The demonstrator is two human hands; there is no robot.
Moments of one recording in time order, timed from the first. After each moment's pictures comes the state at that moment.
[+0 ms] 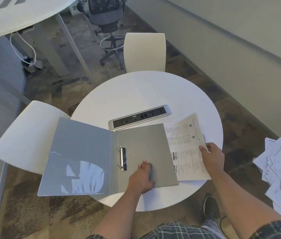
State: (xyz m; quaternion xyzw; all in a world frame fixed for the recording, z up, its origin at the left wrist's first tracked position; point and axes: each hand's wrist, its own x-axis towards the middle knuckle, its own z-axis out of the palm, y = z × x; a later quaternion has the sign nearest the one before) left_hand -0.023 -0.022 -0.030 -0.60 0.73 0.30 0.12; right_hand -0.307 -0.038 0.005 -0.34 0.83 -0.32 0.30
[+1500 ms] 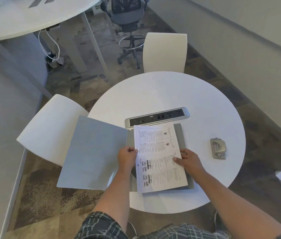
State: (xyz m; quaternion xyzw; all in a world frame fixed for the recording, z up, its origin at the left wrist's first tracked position) left_hand 0.064 -0.092 -0.005 -0.80 0.37 0.38 -0.28; right_hand -0.200 -0.059 -0.004 -0.37 0.63 -0.33 0.60
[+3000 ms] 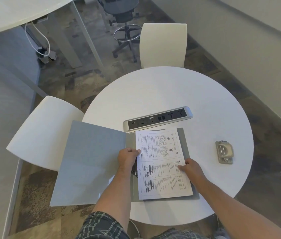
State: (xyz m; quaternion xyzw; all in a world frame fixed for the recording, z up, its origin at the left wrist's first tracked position) left_hand 0.073 -0.136 -0.019 -0.79 0.29 0.46 -0.26; right_hand -0.191 -0.079 -0.044 -0.33 0.73 -0.19 0.57
